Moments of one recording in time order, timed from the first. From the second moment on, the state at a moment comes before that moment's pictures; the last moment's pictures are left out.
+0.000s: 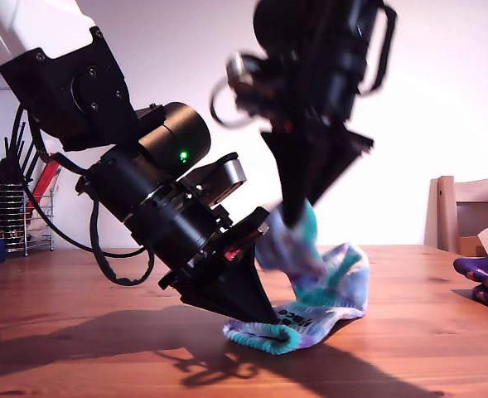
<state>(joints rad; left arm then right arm) -0.65 1.95 1.02 -0.01 0.51 -0.02 0.64 1.80 1.42 -0.94 -0.12 -0.07</state>
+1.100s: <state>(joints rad) -0.54 1.95 1.02 -0.05 0.70 0.01 0.64 1.82 1.34 -0.75 -0.22 -0.06</state>
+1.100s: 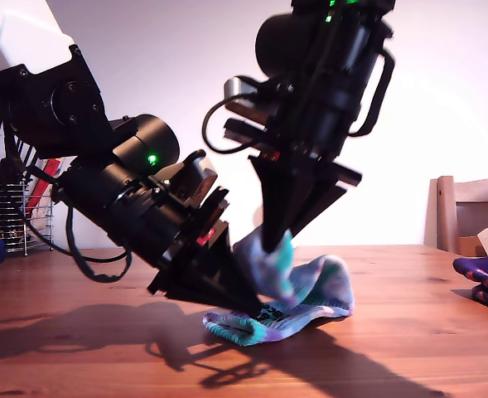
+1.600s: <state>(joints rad) -0.44 1.84 1.02 -0.19 0.67 0.13 0.66 1.84 1.34 -0.68 -0.23 -0.12</state>
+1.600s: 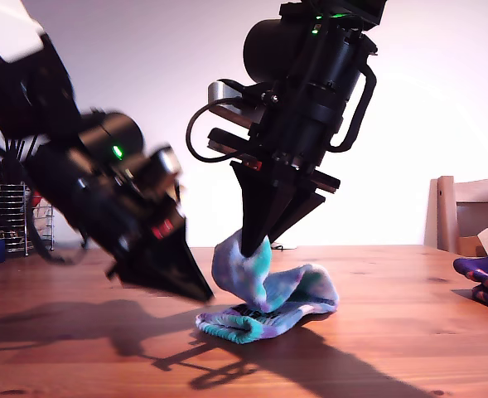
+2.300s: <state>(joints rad) -0.40 1.76 1.02 -0.25 0.60 0.17 0.69 1.84 1.19 -0.52 -0.26 -0.13</state>
